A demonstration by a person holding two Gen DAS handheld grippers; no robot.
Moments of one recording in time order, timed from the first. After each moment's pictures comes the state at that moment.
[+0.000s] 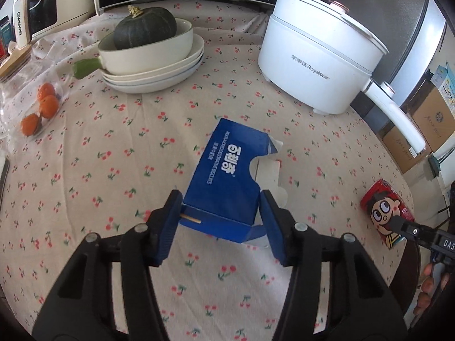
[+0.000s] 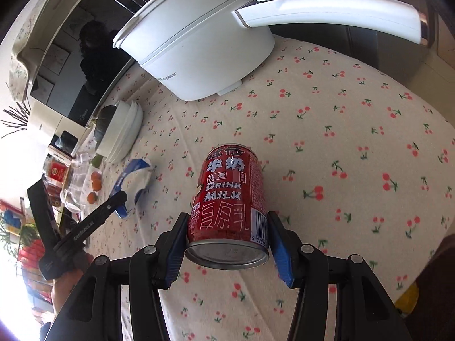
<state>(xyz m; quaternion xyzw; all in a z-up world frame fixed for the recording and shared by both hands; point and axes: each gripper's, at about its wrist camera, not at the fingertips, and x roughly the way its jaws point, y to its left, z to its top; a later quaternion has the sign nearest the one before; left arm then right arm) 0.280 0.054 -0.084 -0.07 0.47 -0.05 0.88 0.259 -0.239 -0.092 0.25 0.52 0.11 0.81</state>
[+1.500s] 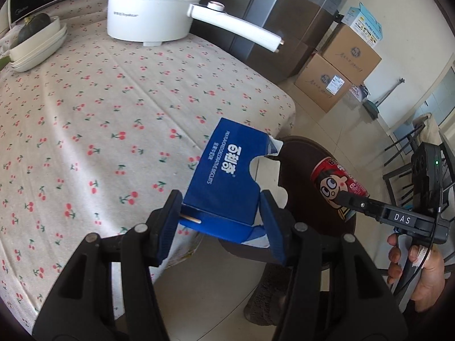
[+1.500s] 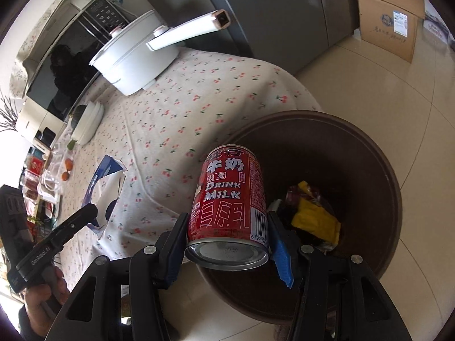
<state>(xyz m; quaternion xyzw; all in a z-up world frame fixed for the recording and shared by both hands) 0.129 -0.120 -0.072 -0.05 0.49 -0.25 0.83 0.056 -0.382 -0.083 0.24 0.51 0.00 0.83</state>
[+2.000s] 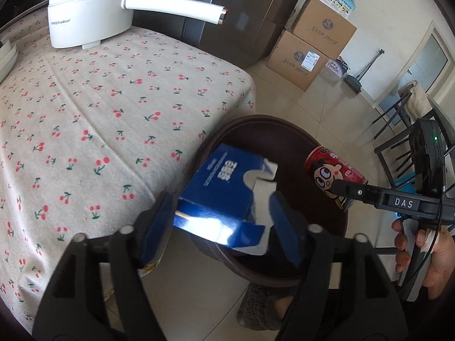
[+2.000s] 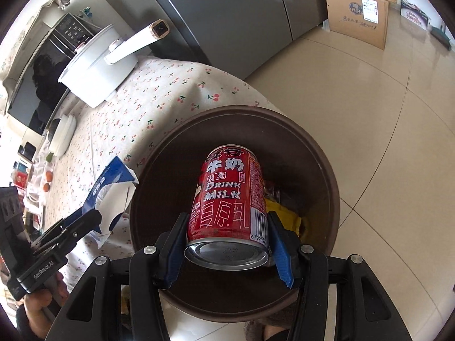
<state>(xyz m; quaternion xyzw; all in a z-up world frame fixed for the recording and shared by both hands) 0.117 -0.191 -0.091 0.00 0.49 -0.30 0.82 0.029 -0.444 -0.101 0.25 0.52 -0.05 0.82</state>
